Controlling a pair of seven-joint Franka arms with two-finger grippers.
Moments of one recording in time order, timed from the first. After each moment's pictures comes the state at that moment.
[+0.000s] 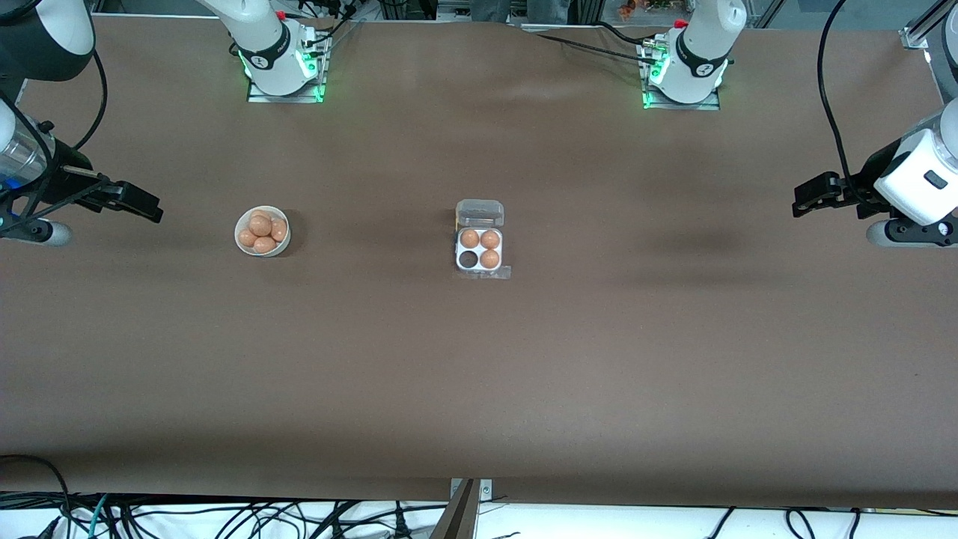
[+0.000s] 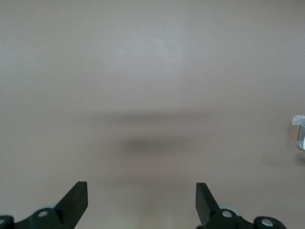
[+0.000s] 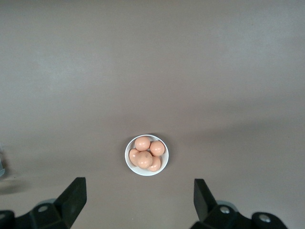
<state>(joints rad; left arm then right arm) -0.07 0.13 0.05 -1.50 -0.01 1.52 -0.03 0.19 0.08 -0.17 -1.63 0.01 1.67 0.18</state>
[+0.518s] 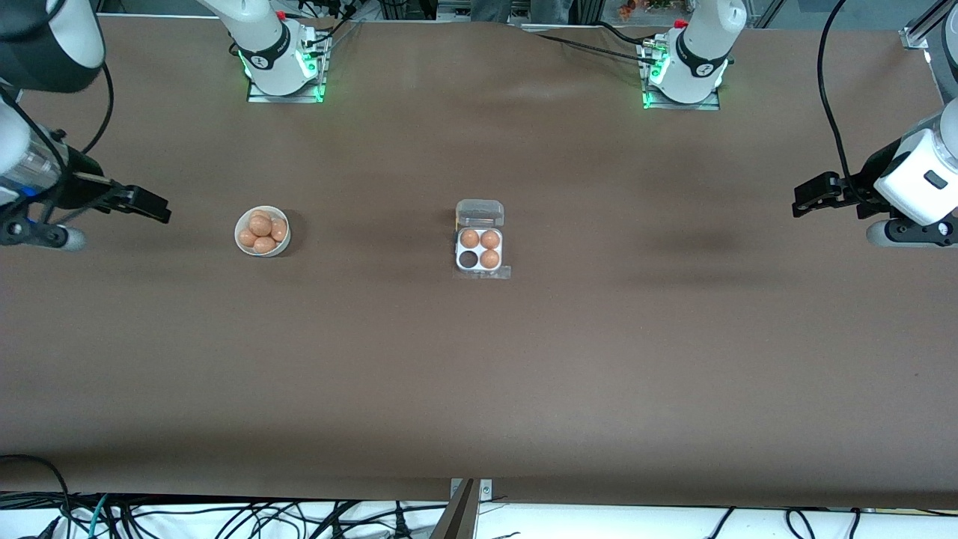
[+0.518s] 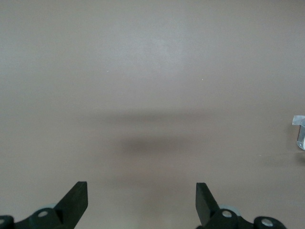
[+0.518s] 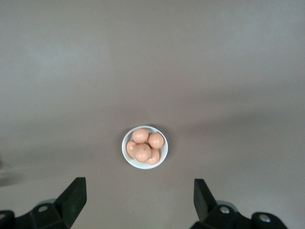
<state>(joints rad) -0.07 0.13 0.05 -1.50 -0.01 1.52 -0.03 0.19 0.12 -0.17 -1.66 0.01 1.65 0.18</state>
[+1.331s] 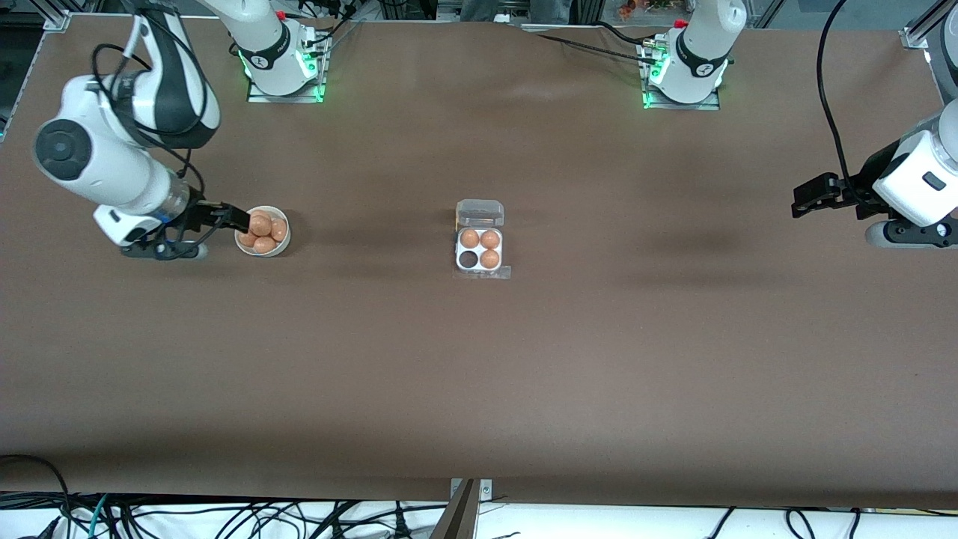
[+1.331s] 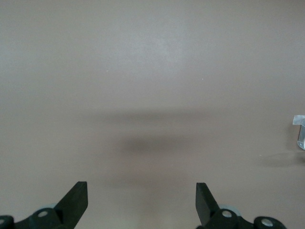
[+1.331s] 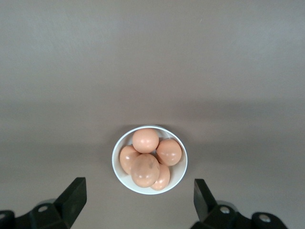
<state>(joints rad) -0.07 0.14 0.05 -1.50 -0.01 1.52 -0.03 0.19 0.07 -0.12 -2.21 0.01 2.17 0.06</state>
